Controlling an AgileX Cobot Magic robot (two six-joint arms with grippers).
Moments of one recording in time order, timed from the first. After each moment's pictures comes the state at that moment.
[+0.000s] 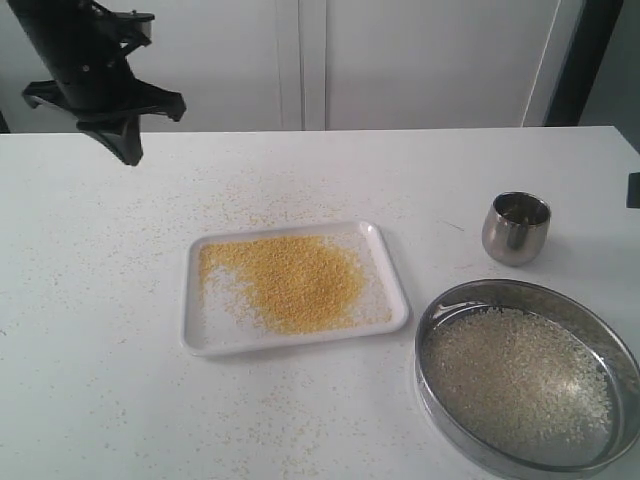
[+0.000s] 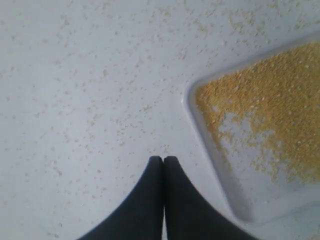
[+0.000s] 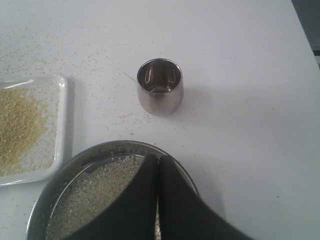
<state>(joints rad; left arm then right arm) -0.27 1.99 -1.94 -0.07 1.32 0.02 0.06 0.87 -0.75 0.01 0.61 0.10</state>
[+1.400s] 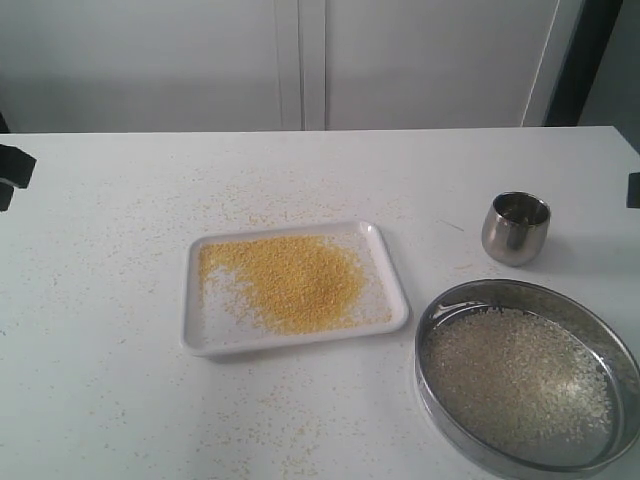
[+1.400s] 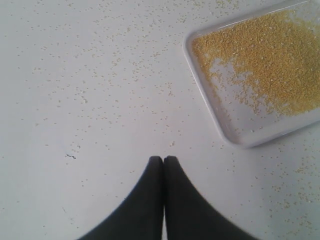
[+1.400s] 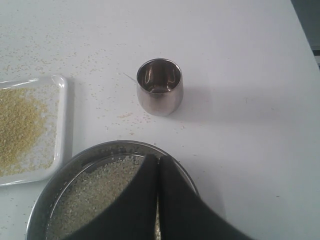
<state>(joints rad) -0.24 1.12 -1.03 -0.07 0.91 0.02 0.06 0.87 -0.75 0.01 0.61 0.10</state>
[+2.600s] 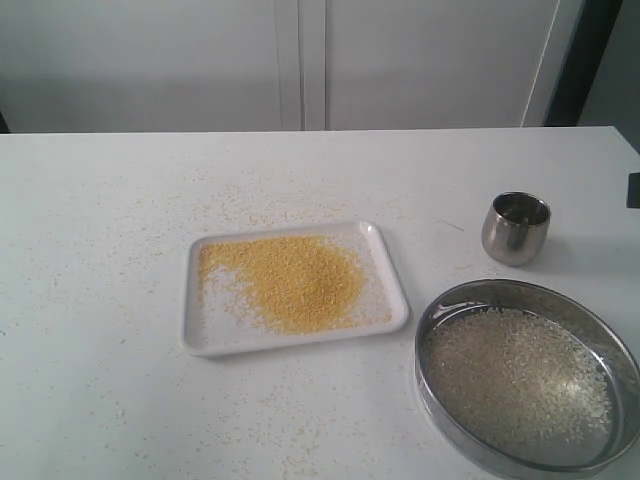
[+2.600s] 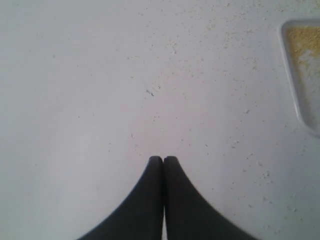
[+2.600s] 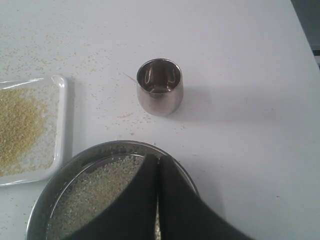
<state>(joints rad) 0.09 0.71 -0.69 -0.07 0.91 0.02 0.06 0.87 -0.75 0.01 0.61 0.10</state>
